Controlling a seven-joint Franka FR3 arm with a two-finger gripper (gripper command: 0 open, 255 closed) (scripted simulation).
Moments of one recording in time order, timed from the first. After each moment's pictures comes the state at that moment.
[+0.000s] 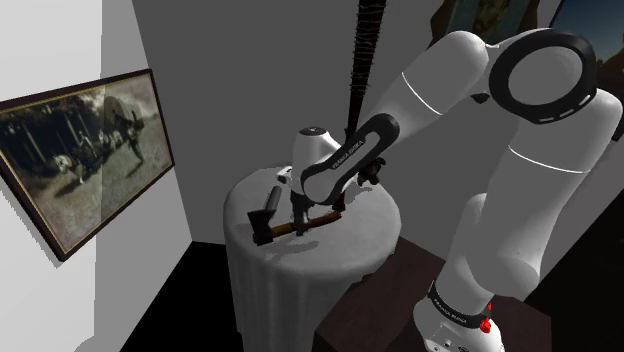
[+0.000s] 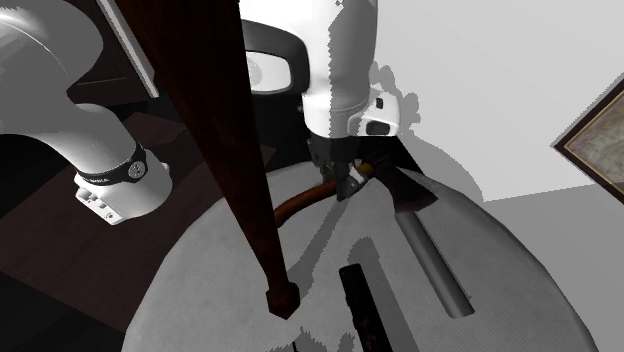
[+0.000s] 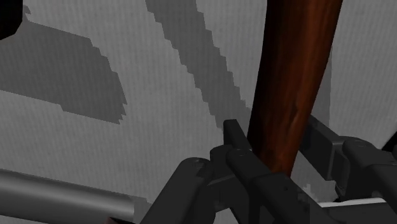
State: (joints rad) arm 0.26 -0.01 -0.07 -2.55 0.02 2.62 -0.78
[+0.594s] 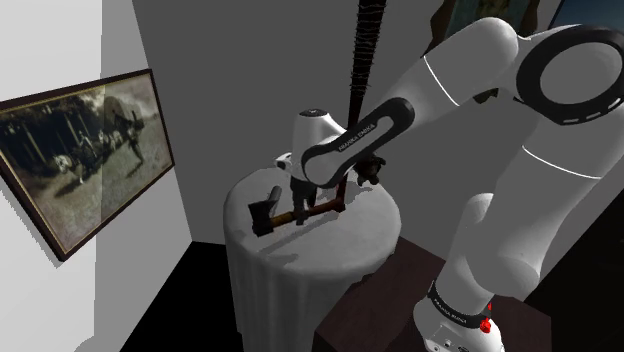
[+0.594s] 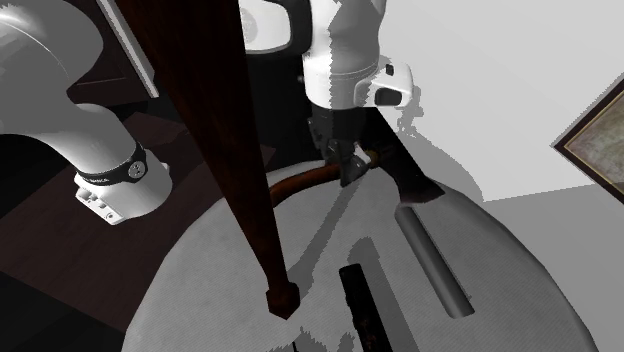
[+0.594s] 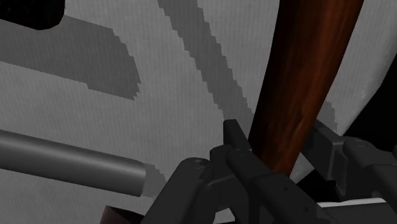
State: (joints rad) arm 0.26 -0.10 -0.07 -2.52 0.00 2.48 -0.77
